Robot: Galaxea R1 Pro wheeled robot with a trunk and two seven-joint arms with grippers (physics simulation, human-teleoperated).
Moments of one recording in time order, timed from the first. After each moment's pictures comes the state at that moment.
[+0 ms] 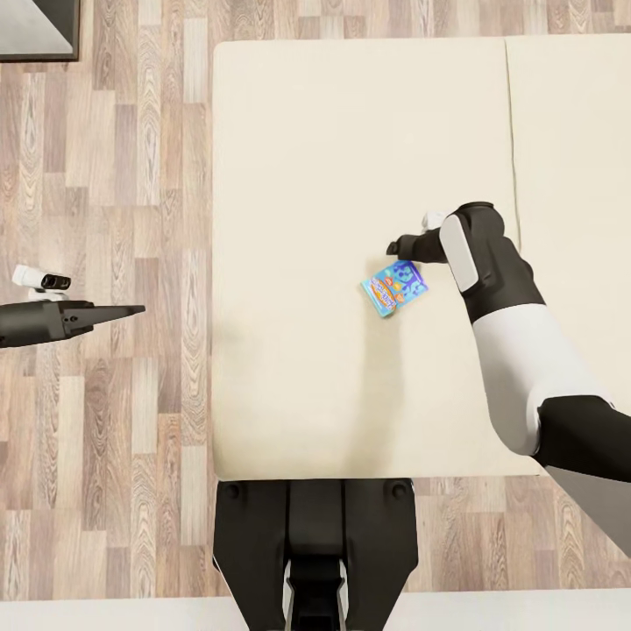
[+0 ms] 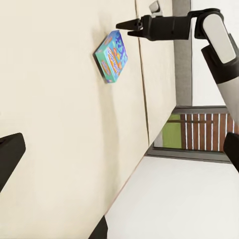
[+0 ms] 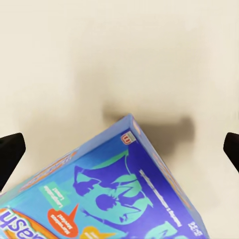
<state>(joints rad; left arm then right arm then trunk) -0.95 0.56 0.21 -1.31 0.20 1.04 -1.57 -1.48 0.01 0.06 -0.86 -0.25 1.01 -0.16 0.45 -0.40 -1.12</state>
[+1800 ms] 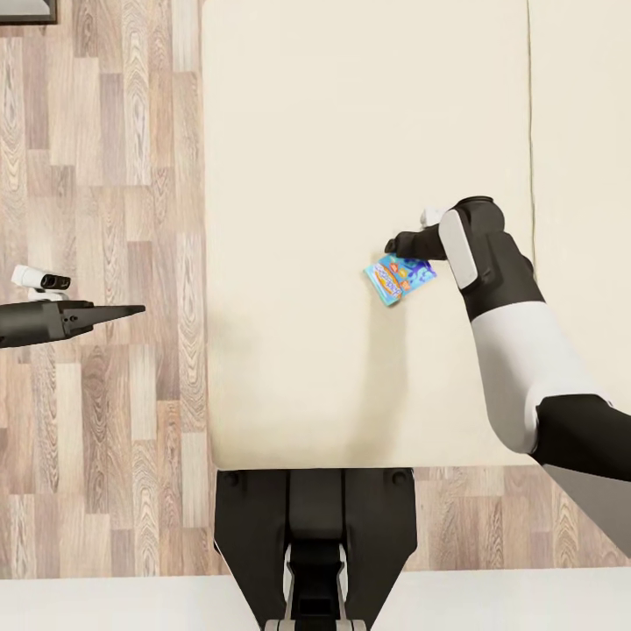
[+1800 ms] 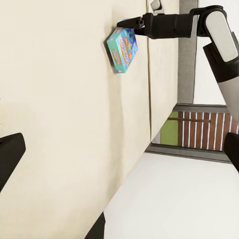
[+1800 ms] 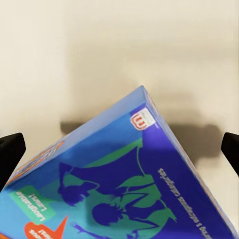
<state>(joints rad) -0.95 0.56 0.22 -1.31 0.20 1.04 -1.57 -1.48 0.02 0.06 -0.88 -0.24 1.04 -0.16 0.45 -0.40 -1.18</state>
